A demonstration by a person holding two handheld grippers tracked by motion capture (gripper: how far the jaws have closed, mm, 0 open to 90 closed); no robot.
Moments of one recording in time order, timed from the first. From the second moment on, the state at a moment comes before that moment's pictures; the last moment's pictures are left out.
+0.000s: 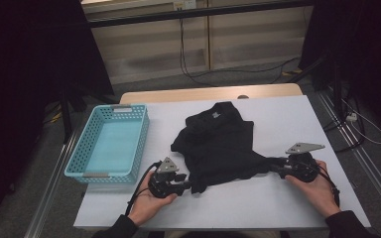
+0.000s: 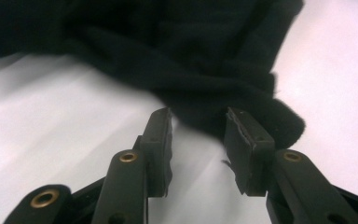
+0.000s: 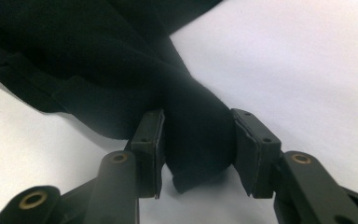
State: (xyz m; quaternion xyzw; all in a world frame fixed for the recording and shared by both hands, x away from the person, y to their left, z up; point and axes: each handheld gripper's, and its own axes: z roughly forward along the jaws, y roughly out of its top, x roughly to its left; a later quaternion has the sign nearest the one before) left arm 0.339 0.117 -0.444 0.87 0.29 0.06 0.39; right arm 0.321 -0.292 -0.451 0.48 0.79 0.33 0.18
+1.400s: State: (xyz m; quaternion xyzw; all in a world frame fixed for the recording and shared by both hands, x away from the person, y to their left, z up) left arm 0.334 0.168 -0.428 0.87 0.33 0.09 0.36; right arm 0.323 -0.287 -0.454 0.44 0.81 0.35 0.17
